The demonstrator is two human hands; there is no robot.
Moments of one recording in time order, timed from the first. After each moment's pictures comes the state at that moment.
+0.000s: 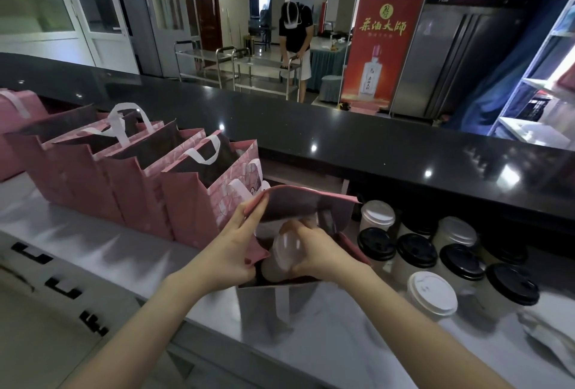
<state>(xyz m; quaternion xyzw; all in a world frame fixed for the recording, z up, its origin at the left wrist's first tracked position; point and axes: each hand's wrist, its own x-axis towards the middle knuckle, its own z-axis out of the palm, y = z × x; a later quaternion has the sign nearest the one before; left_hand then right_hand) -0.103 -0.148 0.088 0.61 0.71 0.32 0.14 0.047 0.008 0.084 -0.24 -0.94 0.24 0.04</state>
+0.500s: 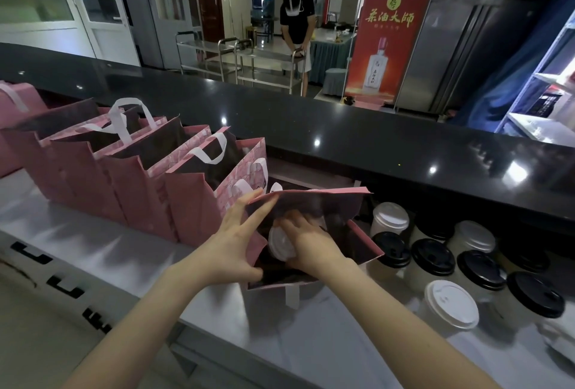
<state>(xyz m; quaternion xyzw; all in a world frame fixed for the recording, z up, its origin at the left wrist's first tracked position) -0.130 -0.144 0.102 0.63 0.72 0.29 0.08 -0.001 0.011 0.072 -0.20 -0.98 0.08 0.05</state>
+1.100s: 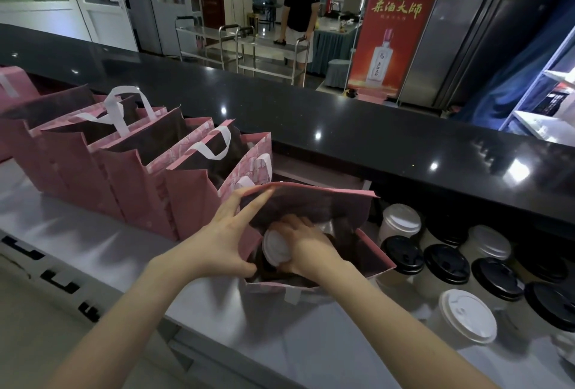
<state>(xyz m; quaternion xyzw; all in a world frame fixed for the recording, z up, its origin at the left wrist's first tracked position) -0.169 -0.142 0.101 0.63 0.72 0.28 0.11 -0.030 0.013 0.060 -0.20 -0.98 0.09 0.01</state>
